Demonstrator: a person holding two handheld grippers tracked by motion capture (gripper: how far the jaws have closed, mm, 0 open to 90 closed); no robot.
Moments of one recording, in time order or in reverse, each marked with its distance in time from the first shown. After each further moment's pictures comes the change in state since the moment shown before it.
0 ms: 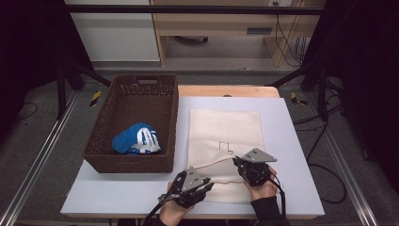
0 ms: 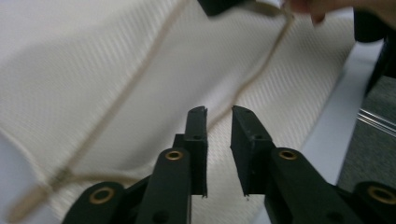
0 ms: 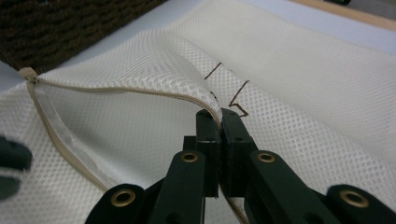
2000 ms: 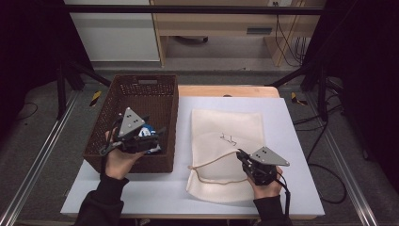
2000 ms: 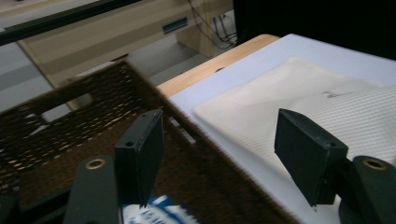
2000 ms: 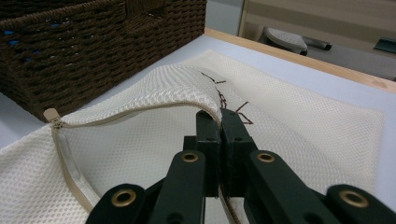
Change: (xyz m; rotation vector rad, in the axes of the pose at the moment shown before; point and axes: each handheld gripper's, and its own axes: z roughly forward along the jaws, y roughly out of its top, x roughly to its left) left arm 0.143 0.082 -0.141 -0.145 0.394 0.027; right arm -0.002 0.011 -0.022 -0.171 -0.013 -0.002
